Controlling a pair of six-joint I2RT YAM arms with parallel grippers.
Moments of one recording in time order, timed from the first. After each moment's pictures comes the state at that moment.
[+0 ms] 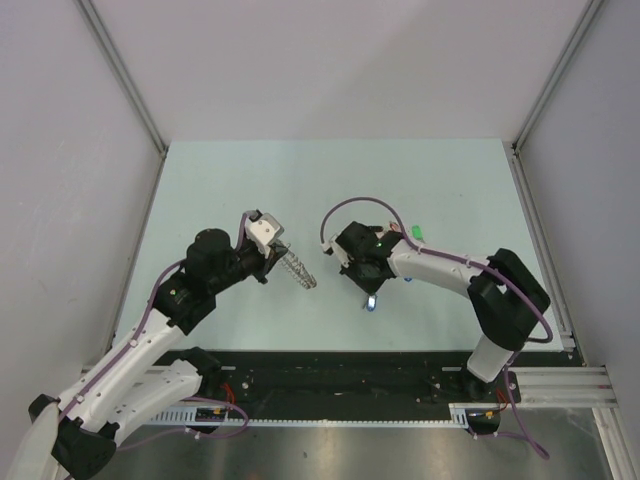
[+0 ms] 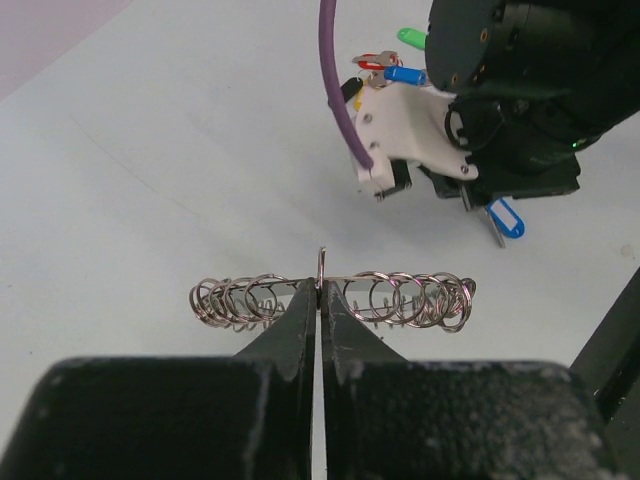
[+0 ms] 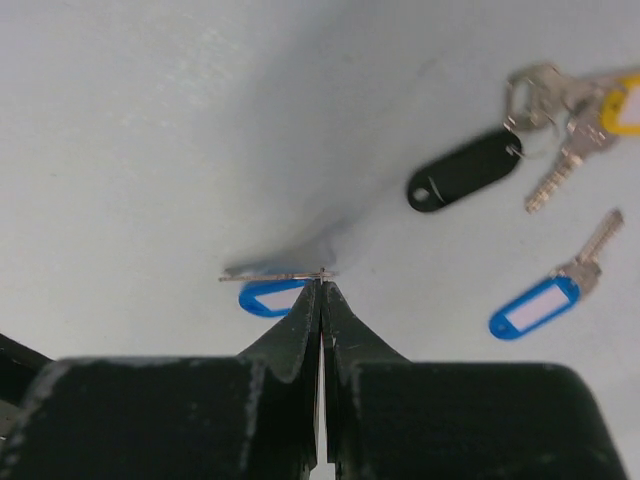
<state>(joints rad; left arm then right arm) -0.58 0.78 0.73 -0.28 0.20 0.17 0.82 1.68 1.12 -0.67 0.09 -0.09</state>
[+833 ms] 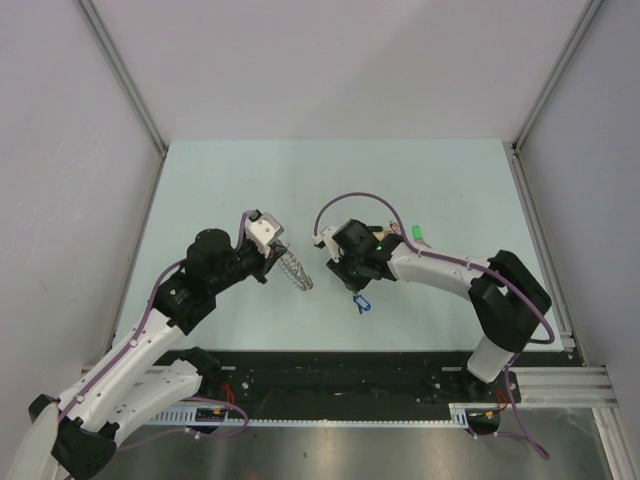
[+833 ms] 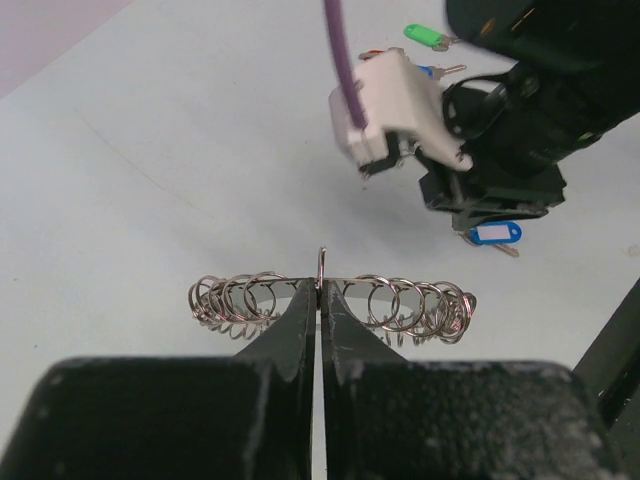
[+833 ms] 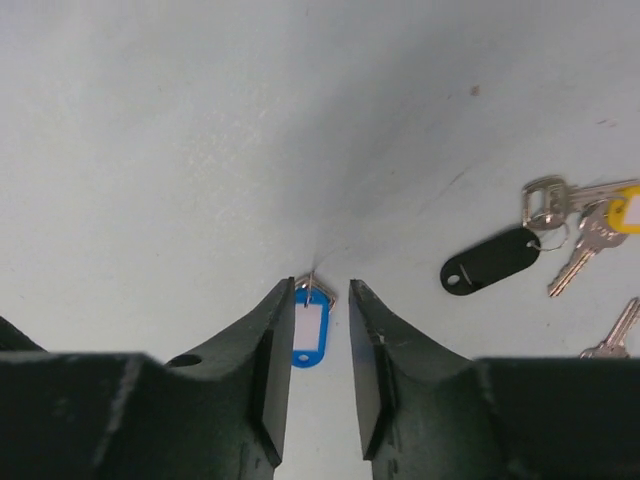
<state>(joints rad) -0.58 0.78 0.73 -0.28 0.19 0.17 0.85 1.70 1.11 -0.48 -0.02 -0.05</state>
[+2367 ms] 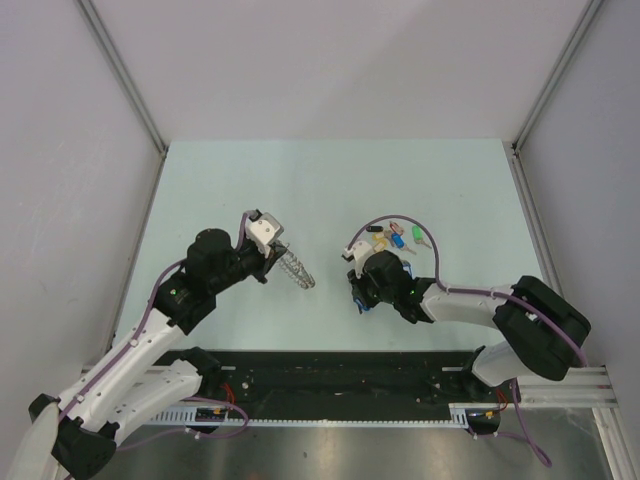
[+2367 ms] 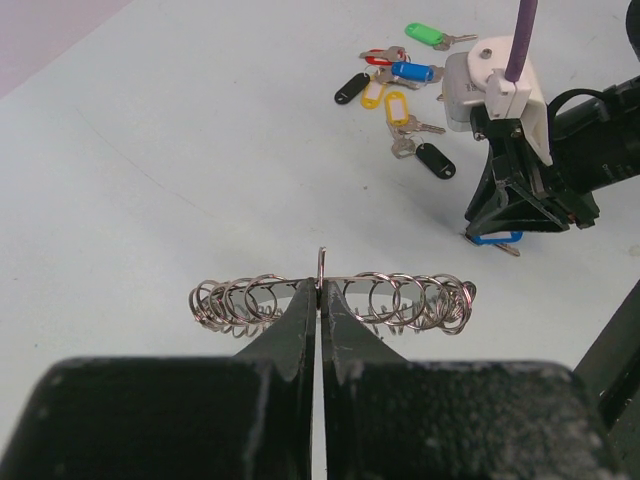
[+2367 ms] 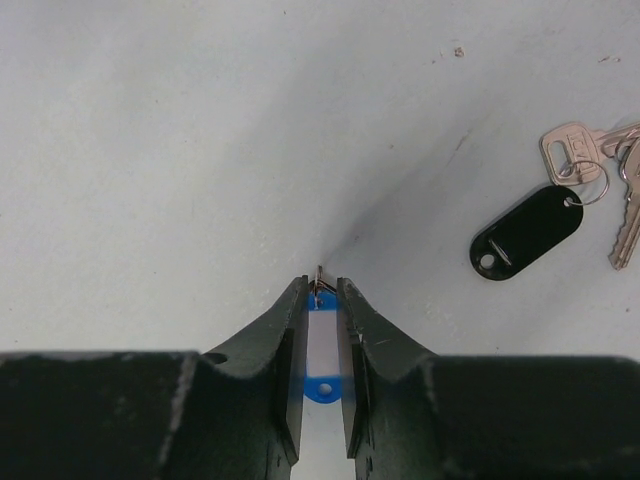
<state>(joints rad) -0.58 0.78 0.73 -0.28 0.19 0.17 0.86 1.45 0.59 0.16 0.02 0.13</state>
